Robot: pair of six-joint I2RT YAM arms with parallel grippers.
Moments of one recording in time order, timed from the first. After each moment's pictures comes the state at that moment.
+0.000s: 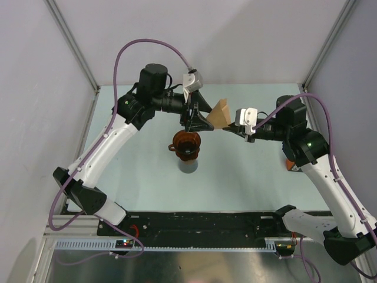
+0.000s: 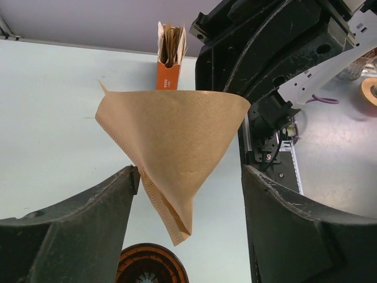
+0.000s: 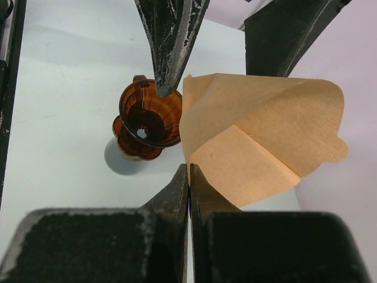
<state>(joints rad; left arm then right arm) -0.62 1.53 1.77 -0.61 0.94 0.17 0.46 1.06 1.31 -0.57 -0.79 -0.75</state>
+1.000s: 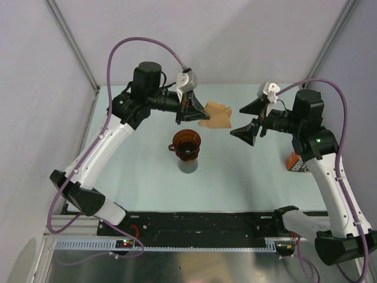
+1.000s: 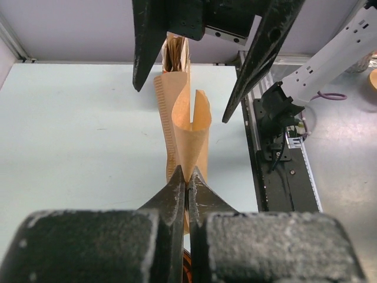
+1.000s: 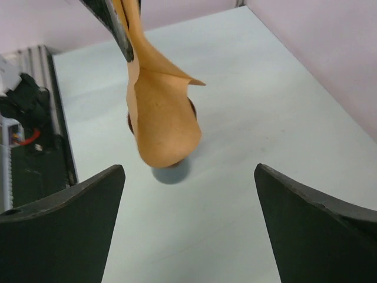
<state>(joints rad) -0.59 1.51 1.77 -0.60 0.98 0.25 0.25 1.06 1.31 -0.53 -0.89 -0.31</state>
